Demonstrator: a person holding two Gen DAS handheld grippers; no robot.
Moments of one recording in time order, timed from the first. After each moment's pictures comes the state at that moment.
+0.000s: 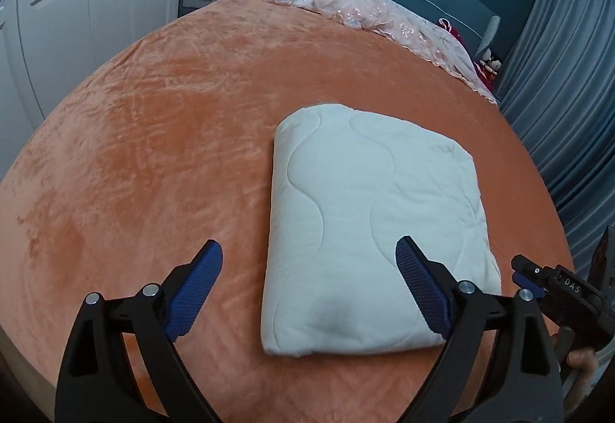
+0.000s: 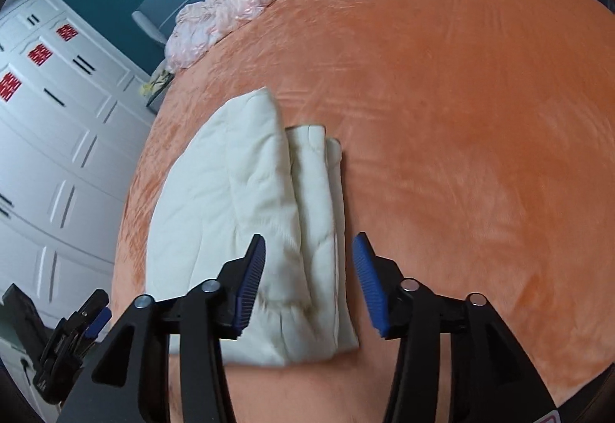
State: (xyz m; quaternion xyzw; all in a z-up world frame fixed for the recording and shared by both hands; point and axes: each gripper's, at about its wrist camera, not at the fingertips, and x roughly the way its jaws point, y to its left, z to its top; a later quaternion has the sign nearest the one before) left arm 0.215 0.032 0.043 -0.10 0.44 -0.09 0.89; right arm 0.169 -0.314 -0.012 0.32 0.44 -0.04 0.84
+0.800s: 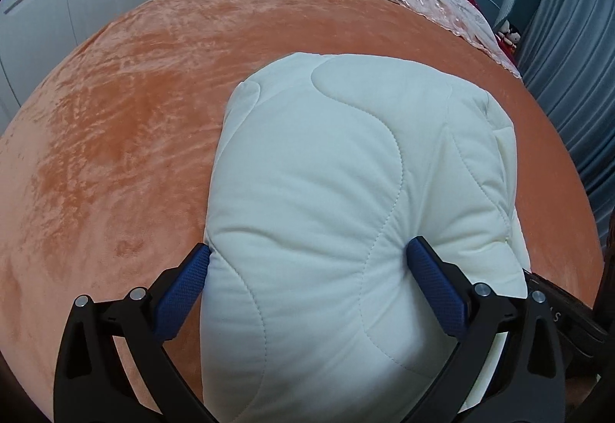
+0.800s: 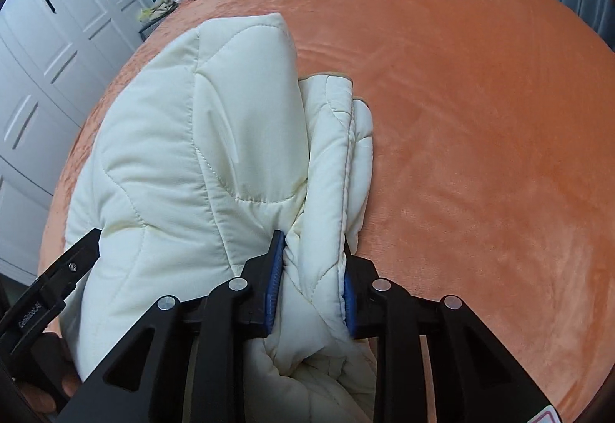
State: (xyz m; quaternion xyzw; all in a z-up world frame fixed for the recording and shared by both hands) left arm 0.295 -0.015 -0.036 -0.06 0.48 -0.07 0.87; right arm 0.272 -0.252 -0.075 0.17 0.50 -0.03 0.85
